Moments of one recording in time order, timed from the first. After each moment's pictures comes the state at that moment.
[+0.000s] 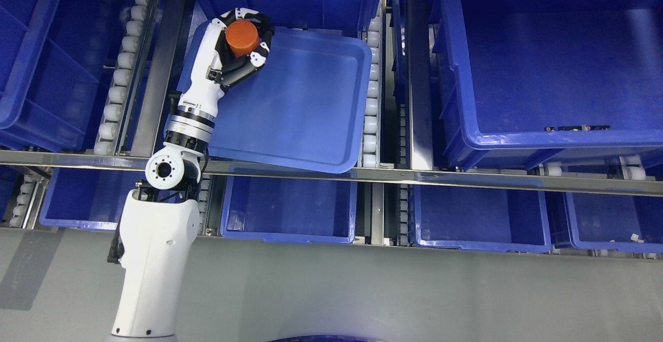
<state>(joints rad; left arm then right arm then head) -0.38 0.00 -0.01 -1.48 0.08 -0.21 -0.23 0.00 0.00 0.00 0.00 0.00 0.04 0.03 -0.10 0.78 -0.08</state>
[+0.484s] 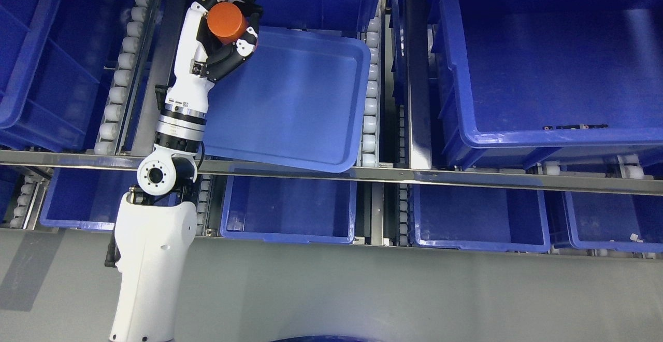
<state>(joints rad) -0.35 0.00 -0.01 -1.55 0.13 -0.32 -0.23 0.00 0.00 0.00 0.00 0.00 0.04 0.03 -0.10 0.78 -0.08</state>
